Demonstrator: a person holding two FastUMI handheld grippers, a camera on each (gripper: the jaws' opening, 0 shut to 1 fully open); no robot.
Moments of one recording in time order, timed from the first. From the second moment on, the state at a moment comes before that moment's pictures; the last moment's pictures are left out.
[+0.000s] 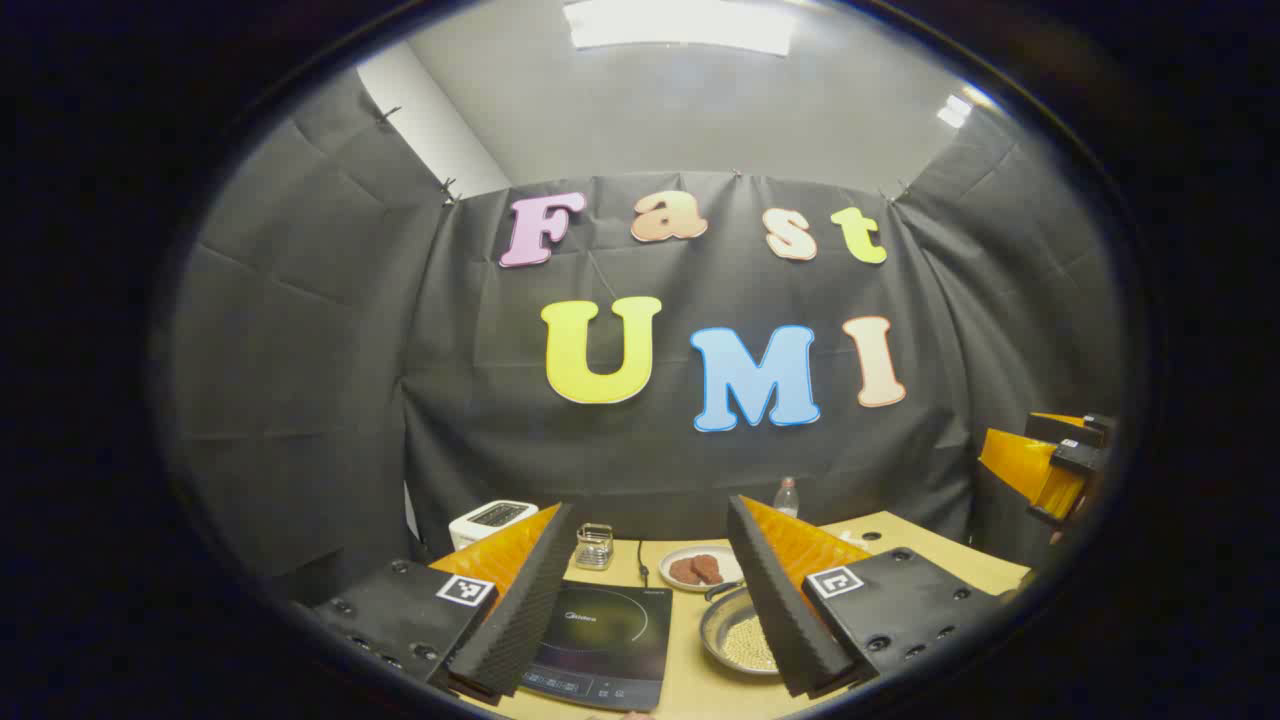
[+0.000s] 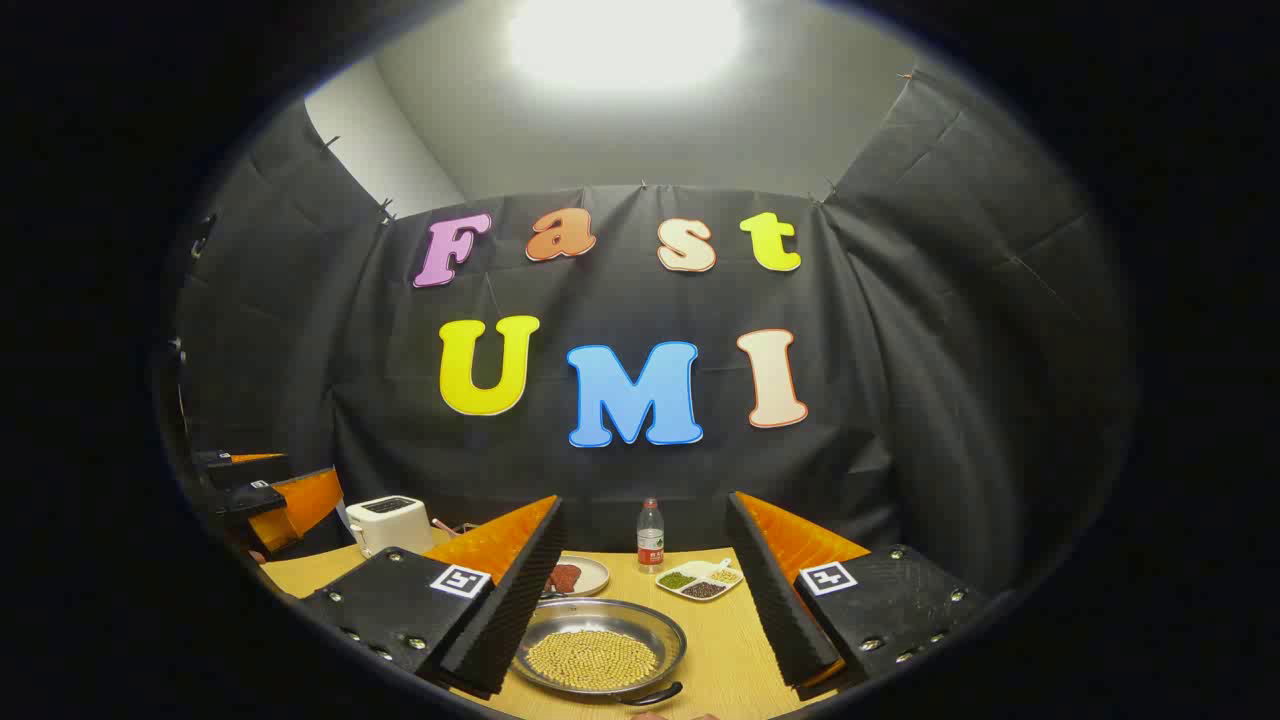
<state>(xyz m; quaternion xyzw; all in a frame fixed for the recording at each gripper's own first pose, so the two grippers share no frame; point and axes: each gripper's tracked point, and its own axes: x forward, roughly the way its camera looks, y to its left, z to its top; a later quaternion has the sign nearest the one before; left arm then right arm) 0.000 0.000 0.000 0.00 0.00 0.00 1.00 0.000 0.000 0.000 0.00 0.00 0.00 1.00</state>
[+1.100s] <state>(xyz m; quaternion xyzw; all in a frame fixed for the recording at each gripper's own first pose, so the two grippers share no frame) 0.021 0.019 0.006 -0.01 -0.02 -0.02 1.00 0.015 0.012 -0.007 -0.02 0.01 -0.01 1.00</state>
